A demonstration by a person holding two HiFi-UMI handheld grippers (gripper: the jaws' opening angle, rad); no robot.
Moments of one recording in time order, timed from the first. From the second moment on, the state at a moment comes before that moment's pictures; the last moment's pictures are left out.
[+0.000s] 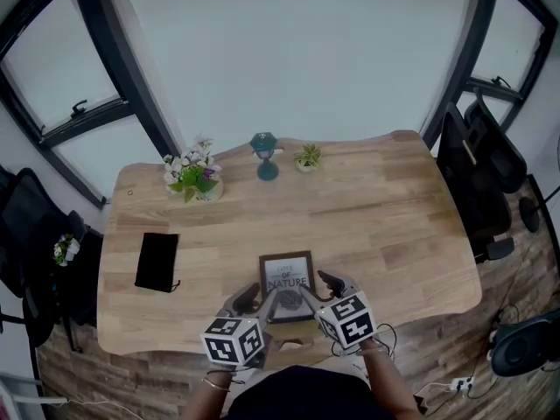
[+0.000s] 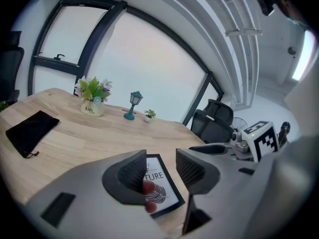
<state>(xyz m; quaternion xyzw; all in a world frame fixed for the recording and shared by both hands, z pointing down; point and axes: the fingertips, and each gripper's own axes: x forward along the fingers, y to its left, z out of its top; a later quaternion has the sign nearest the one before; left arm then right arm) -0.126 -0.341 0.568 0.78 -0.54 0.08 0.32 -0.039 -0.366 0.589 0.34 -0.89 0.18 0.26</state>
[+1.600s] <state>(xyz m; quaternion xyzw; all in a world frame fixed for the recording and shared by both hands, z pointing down) -0.141 -0.352 0.708 0.72 -0.51 0.19 0.44 -0.035 -0.386 0.709 0.35 -0.83 0.26 0.35</state>
